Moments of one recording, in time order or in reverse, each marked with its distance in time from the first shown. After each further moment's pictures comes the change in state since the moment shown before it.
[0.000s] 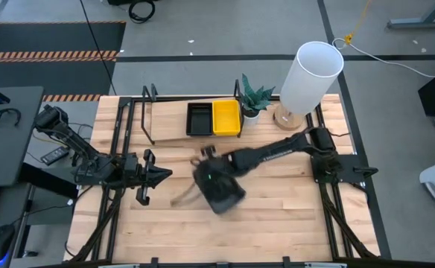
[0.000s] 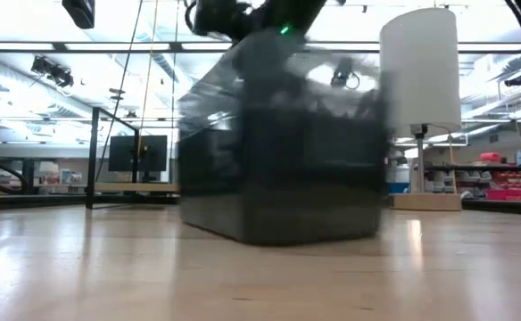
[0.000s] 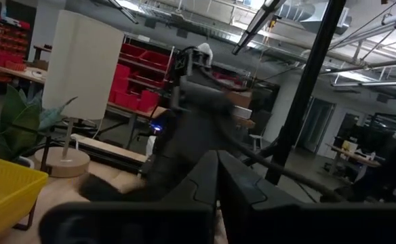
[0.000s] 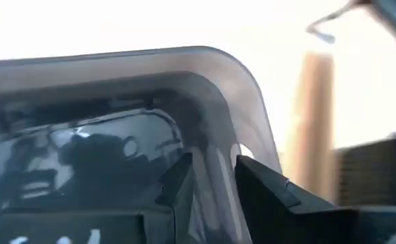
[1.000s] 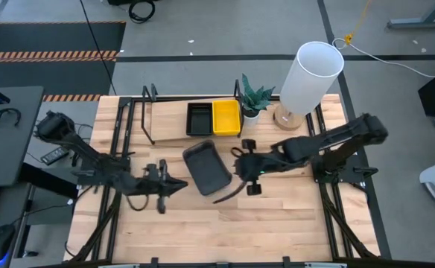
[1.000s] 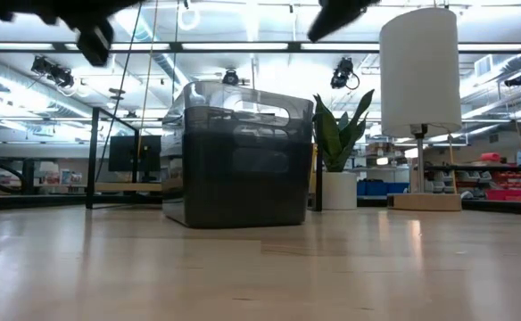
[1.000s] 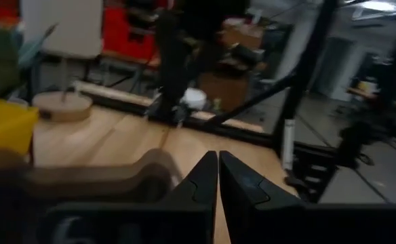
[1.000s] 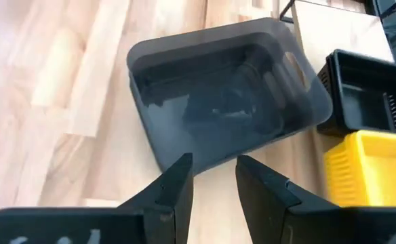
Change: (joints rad) left arm 0.047 0.246 0.019 -0.066 0.079 -0.131; right arm 0.094 -0.511 -0.273 -0.120 -0.005 0.323
